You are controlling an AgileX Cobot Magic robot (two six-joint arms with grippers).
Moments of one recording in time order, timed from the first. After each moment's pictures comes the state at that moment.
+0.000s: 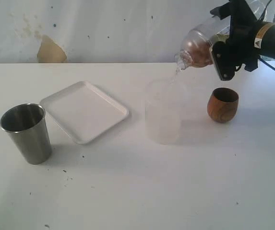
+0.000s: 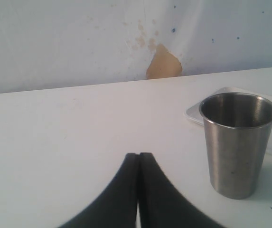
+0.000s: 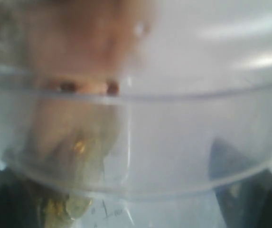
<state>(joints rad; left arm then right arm) 0.06 0.00 0.00 -0.05 0.24 0.16 -0.05 1.74 -1.14 -0.68 -0.35 -1.33</state>
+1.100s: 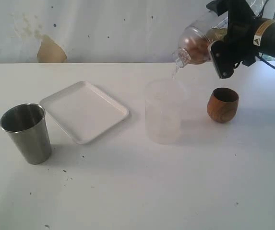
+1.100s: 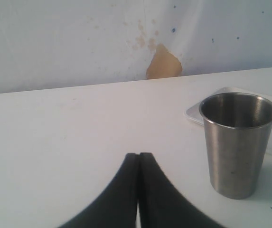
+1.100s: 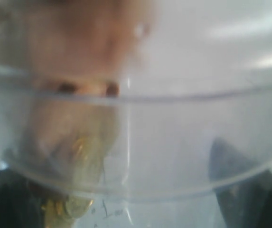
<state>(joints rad) 0.06 0.00 0.00 -0.05 0.24 0.16 -0.05 1.74 -1.14 -0.68 -0.43 -1.39</state>
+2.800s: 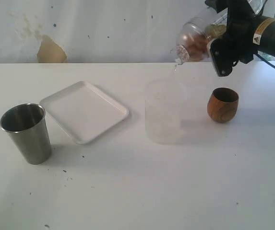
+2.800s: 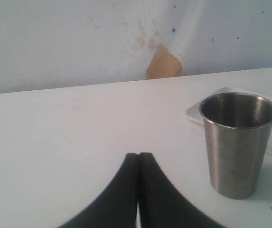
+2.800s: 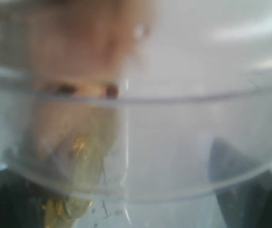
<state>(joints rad) 0.06 0.00 0.00 -0.05 0.24 0.16 -0.05 1.74 -1.14 -0.68 -0.47 -1.39</state>
